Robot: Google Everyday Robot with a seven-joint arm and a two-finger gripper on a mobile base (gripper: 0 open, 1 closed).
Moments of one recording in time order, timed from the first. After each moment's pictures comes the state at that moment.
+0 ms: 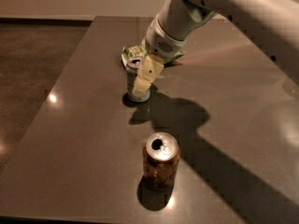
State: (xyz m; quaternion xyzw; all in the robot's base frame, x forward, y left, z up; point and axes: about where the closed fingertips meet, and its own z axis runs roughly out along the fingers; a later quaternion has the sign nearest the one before) arm 0.586 0.017 0.909 -0.66 0.70 0.12 0.25
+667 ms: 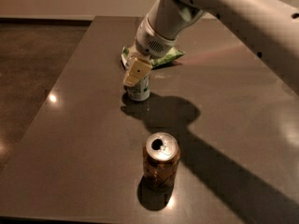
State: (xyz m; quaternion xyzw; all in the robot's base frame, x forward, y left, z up) arm 0.582 0.040 0.909 -0.67 0.68 0.14 0.25
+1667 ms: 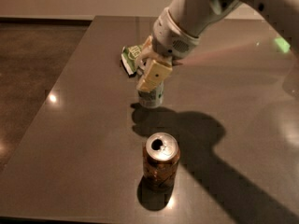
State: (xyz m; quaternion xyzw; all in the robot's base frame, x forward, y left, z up) arm 0.523 0.008 0.939 -0.72 0.63 0.15 0.25
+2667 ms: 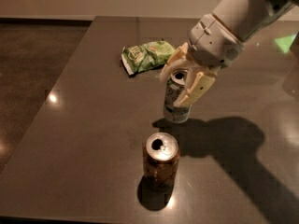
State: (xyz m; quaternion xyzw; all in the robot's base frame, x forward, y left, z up) arm 0.465 -0.059 0.943 -0.80 0.52 0.20 0.23
